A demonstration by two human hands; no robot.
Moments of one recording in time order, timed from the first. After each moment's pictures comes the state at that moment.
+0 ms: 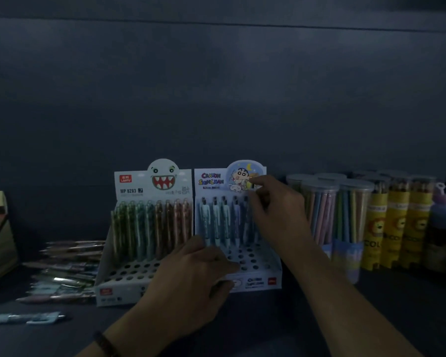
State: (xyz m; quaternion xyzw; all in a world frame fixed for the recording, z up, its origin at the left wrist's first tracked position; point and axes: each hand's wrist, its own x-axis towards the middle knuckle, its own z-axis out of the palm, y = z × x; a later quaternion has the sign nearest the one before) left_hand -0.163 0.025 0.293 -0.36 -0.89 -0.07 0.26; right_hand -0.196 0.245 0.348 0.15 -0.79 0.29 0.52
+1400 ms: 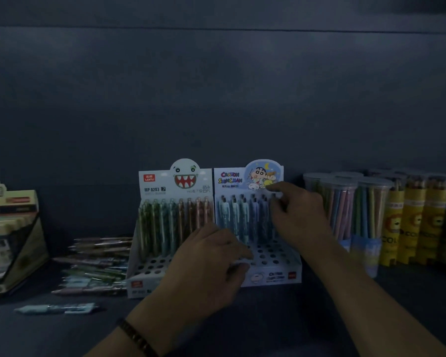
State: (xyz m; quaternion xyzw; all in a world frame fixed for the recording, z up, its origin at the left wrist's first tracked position) left_hand -0.163 0.005 0.301 -0.40 -0.84 -0.15 0.33; right_hand -0.174 0.231 0.353 0.09 -0.85 0.29 0.44
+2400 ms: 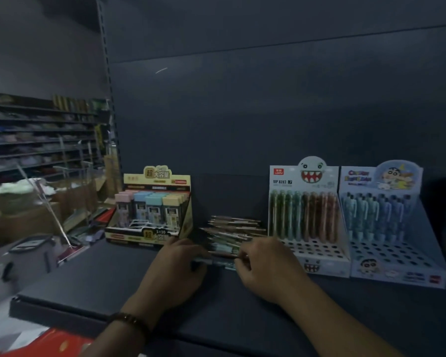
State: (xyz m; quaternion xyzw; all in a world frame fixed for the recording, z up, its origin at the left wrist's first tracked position) left_hand -0.130 -0.292 0.255 -0.16 -0.93 -0.17 0.29; right_hand -0.126 -0.049 0.301 0.27 -0.93 0.14 0.22
